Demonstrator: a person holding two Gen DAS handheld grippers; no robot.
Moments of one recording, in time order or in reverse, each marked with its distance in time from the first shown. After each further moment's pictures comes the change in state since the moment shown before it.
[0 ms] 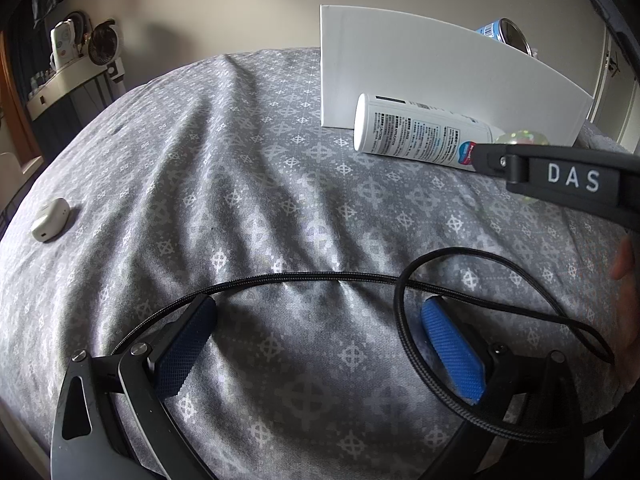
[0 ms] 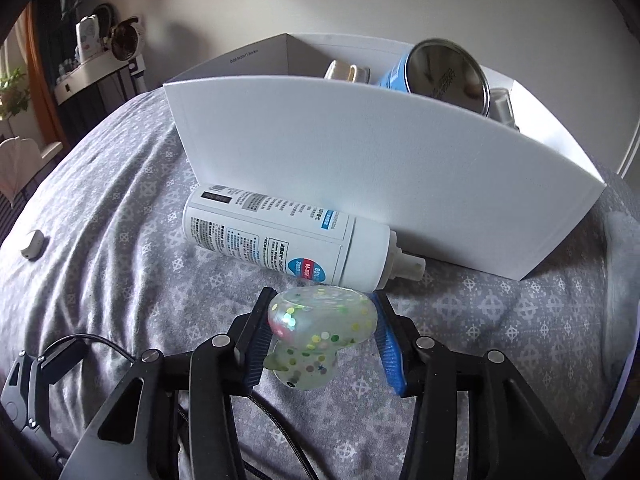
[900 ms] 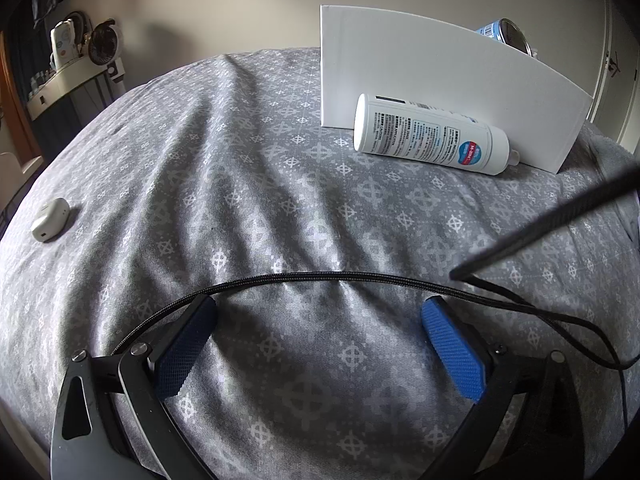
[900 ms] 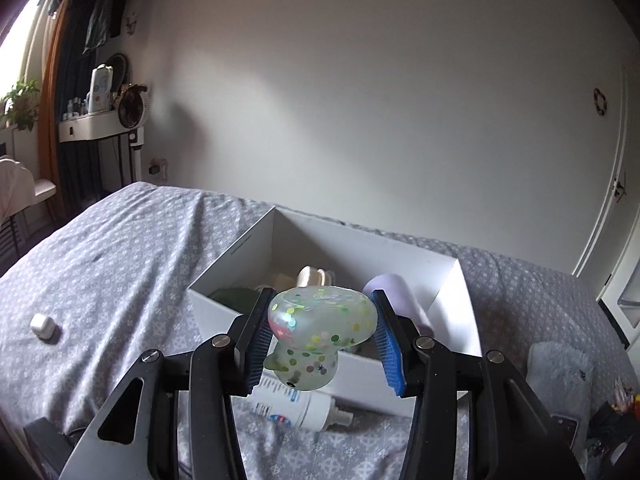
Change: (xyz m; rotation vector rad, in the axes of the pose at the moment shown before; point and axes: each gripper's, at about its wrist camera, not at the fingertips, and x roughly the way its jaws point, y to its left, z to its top) left arm 0.001 -0.001 0.000 0.001 0.000 0.001; right arm -0.105 0.010 0.095 -0.082 -0.363 -0.147
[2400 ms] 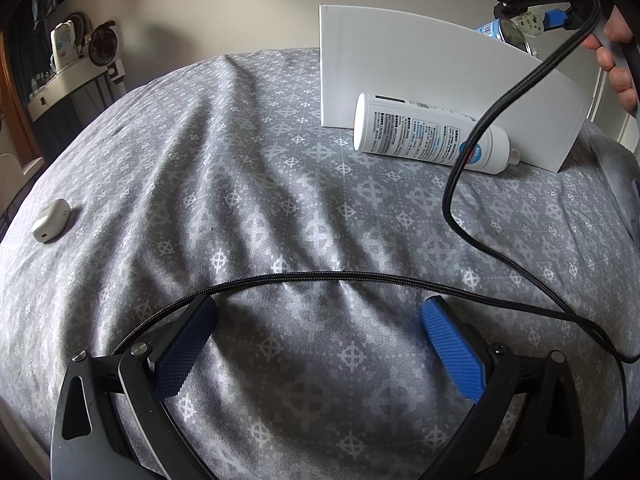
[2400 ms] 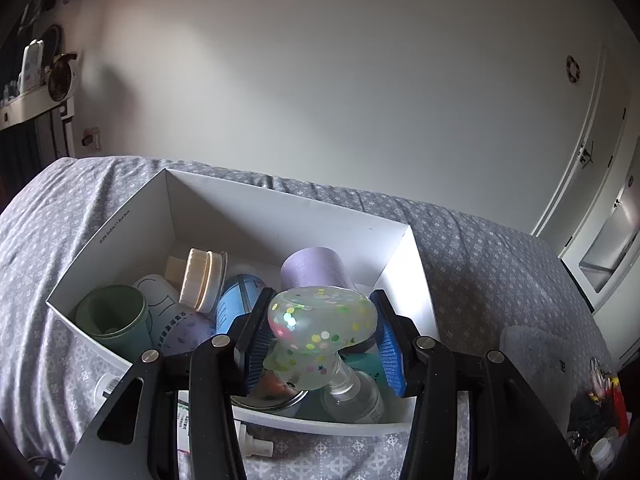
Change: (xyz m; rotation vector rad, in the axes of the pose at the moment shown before) left arm 0.001 0.000 0.001 0.002 0.000 0.002; right arm 0.087 -0.058 0.003 0.048 0.208 -0.179
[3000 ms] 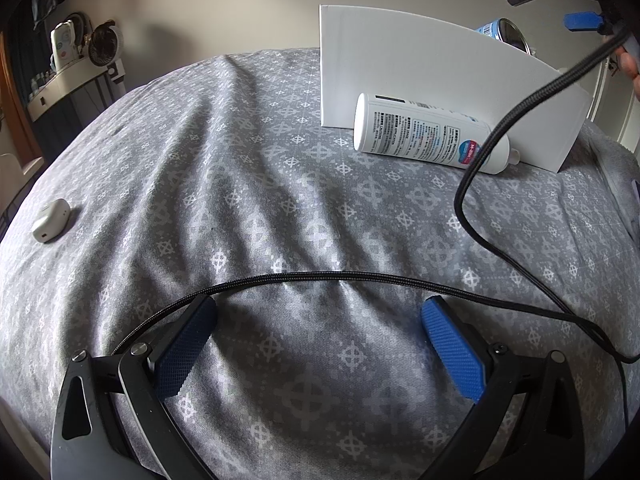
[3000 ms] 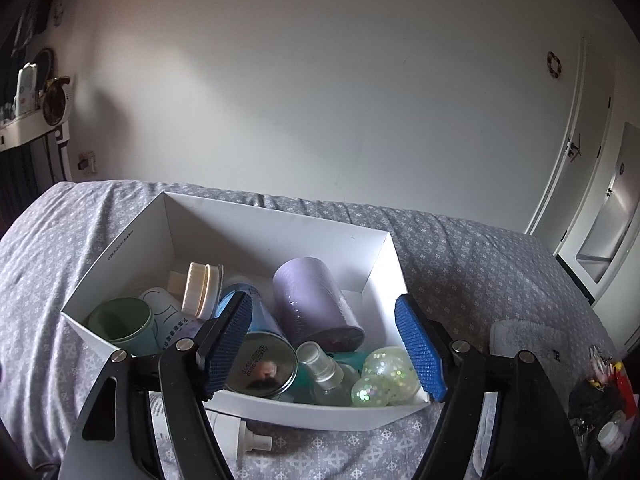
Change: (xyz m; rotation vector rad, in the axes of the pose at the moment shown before) left arm 0.001 -0.001 0.000 0.000 0.000 0.001; right arm -0.030 -0.012 -0.008 0.064 -0.069 -0.007
